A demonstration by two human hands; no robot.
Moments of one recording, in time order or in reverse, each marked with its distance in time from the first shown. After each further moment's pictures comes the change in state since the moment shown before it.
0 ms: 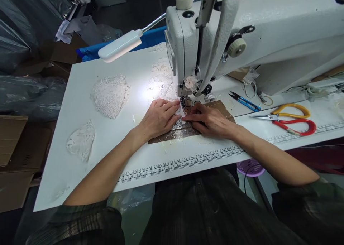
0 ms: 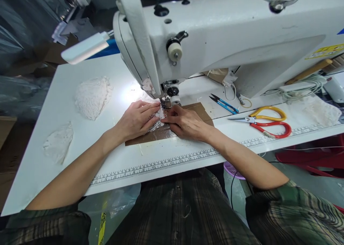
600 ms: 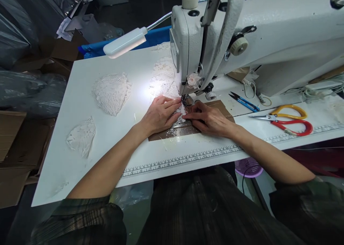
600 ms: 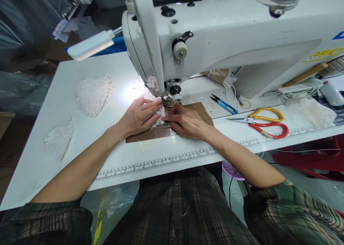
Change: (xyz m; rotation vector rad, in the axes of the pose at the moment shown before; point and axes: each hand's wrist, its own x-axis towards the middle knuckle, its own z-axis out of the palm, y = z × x) left_hand 0.001 -0.007 0.009 -0.038 0.065 0.033; right_hand -0.001 -0.003 0.000 0.015 0.002 0.039
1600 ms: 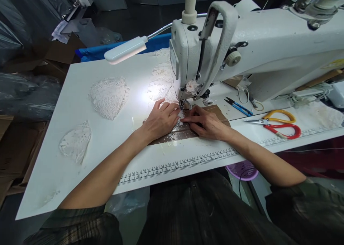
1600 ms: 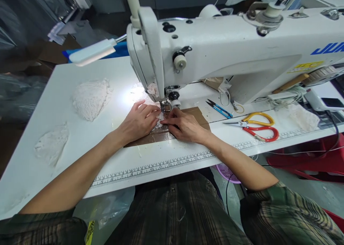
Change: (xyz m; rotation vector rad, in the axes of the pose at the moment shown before) left_hand 0.003 0.013 -0.001 0.174 0.037 0.064; right_hand 0.000 0.000 0.003 0.052 0.031 0.040
